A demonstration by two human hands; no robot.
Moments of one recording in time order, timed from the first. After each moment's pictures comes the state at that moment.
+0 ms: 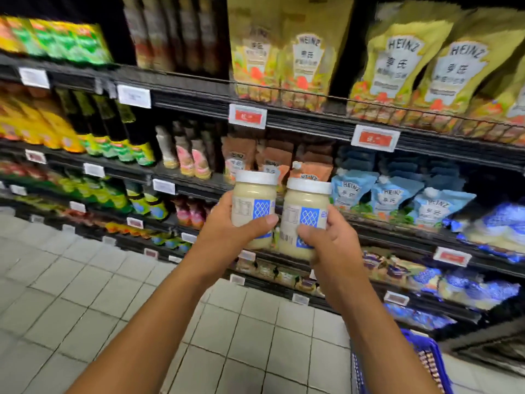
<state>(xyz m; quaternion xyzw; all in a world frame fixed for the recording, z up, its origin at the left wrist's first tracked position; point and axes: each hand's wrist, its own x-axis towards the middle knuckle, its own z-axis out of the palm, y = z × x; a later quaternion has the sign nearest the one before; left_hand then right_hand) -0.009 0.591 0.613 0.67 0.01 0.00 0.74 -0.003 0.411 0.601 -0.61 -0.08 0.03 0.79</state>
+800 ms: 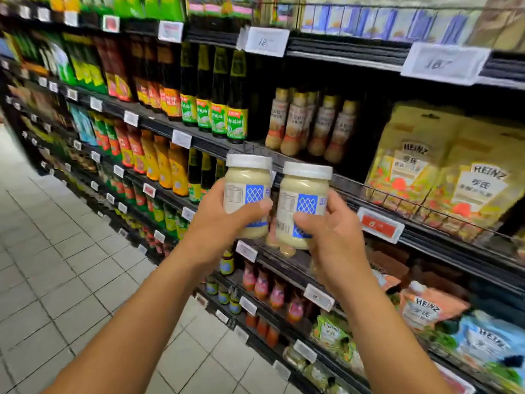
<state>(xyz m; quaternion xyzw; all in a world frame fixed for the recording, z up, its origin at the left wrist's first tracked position) 0.061 0.813 0.693 0.64 0.04 0.23 0.73 0.114 0.644 0.706 -0.57 -0.26 0.10 0.77</state>
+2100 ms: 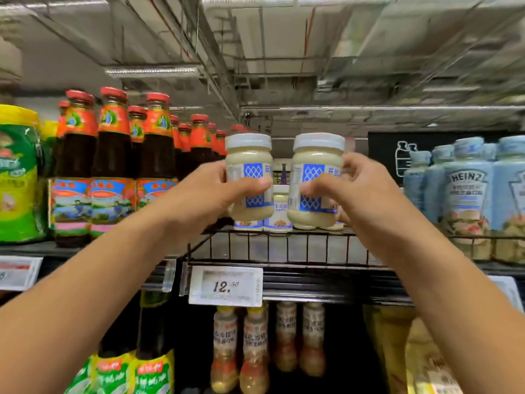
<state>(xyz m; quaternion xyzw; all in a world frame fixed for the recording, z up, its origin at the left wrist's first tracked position) 0.355 0.950 0.994 0.70 -0.35 0.11 0.61 0.321 0.737 0.990 -0.69 -0.23 -0.27 0.64</state>
